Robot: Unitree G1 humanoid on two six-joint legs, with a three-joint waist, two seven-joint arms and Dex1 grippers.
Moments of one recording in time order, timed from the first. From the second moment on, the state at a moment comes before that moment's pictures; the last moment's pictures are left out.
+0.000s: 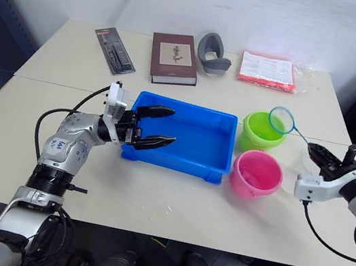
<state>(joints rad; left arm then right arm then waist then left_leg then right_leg) -0.66 0.34 0.02 0.29 -0.46 0.17 -1.14 -0.21 -1.15 -0.07 0.25 -0.56 -0.57 0.06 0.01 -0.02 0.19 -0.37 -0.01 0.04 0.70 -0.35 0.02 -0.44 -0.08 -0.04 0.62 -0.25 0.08</state>
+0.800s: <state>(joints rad) -0.27 0.96 0.02 0.07 -0.65 0.21 -1.50 -0.22 -0.64 0.39 -0.17 0.27 0.04 0.87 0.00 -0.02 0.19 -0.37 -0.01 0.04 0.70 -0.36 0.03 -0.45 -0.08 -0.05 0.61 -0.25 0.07</state>
